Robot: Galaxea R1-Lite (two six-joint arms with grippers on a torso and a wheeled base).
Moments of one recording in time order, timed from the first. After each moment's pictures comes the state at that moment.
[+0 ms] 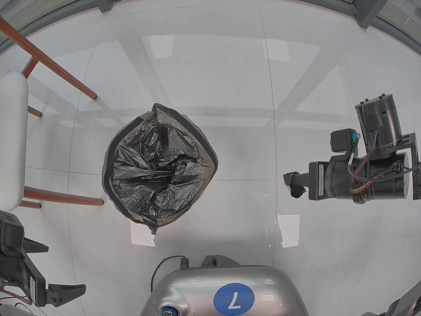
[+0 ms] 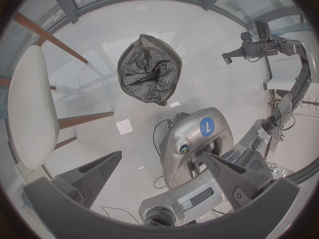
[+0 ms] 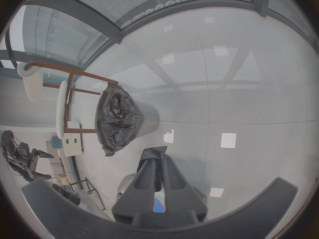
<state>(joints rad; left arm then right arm) -0.87 1.00 -0.93 0.87 0.31 -0.31 0.66 1.55 -1.03 0.09 -0.08 0.40</state>
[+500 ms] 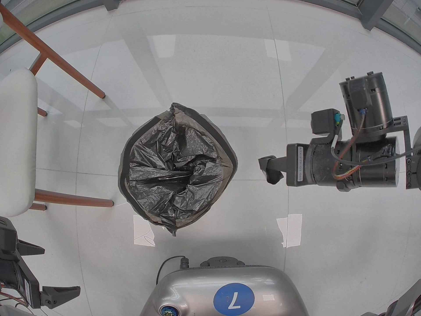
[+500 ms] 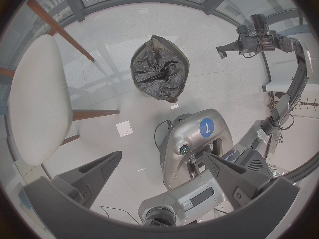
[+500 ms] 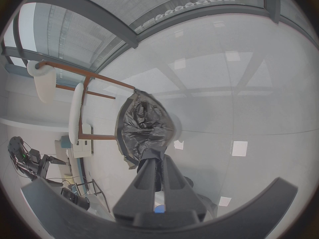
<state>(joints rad) -0.86 0.94 -0.89 0.86 0.31 -0.31 0.74 1.61 -1.17 0.09 -0.08 0.40</state>
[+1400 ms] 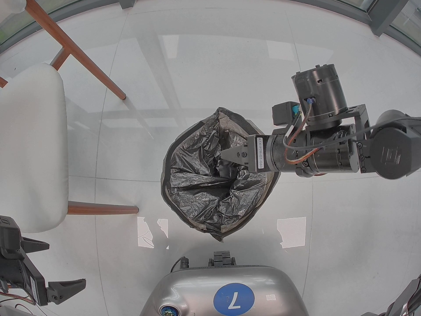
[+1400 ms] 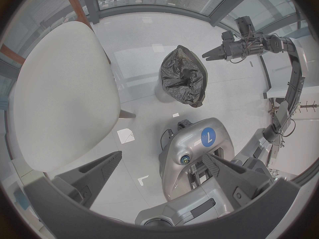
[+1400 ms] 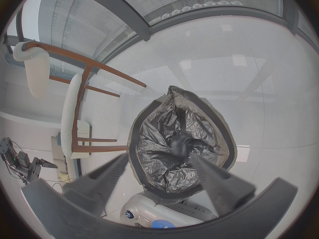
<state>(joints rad) -0.82 0.91 -0.80 0.70 0.32 -0.27 0.75 1.81 -1.38 0.09 -0.08 0.35</state>
